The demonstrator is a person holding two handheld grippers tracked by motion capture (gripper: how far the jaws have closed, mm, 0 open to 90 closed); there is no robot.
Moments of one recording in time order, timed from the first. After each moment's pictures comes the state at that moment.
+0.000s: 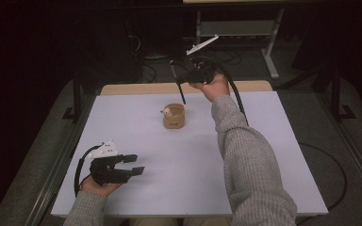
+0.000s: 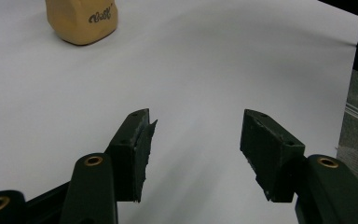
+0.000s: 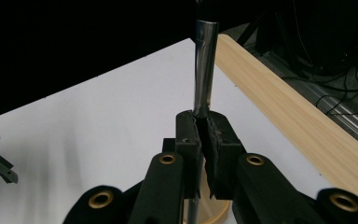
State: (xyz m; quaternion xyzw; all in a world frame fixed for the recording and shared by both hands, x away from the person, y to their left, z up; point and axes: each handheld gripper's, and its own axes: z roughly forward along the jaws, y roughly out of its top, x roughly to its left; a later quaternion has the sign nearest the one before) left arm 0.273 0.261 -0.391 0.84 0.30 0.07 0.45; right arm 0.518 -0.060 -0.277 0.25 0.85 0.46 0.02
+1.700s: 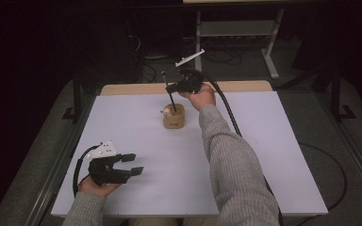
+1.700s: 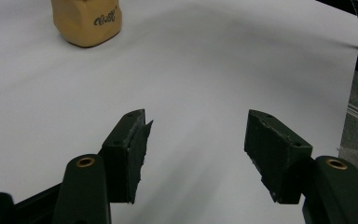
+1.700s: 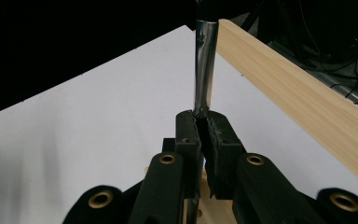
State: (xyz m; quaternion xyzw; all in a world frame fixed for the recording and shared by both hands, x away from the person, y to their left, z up) left arm 0.271 0.262 -0.389 0.84 0.30 0.08 0.46; right arm 0.531 -0.026 -0.326 0.27 0.85 0.46 0.01
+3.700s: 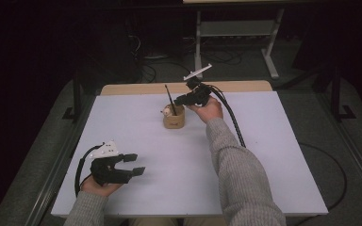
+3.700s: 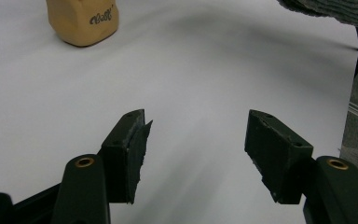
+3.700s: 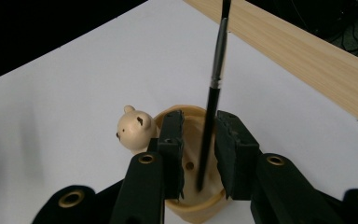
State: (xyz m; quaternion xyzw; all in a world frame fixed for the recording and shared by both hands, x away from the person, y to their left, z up) left arm 0.273 0.258 -0.391 0.84 0.30 0.08 0.45; right arm 0.513 -0.048 -0.364 0.30 0.85 0.44 0.02
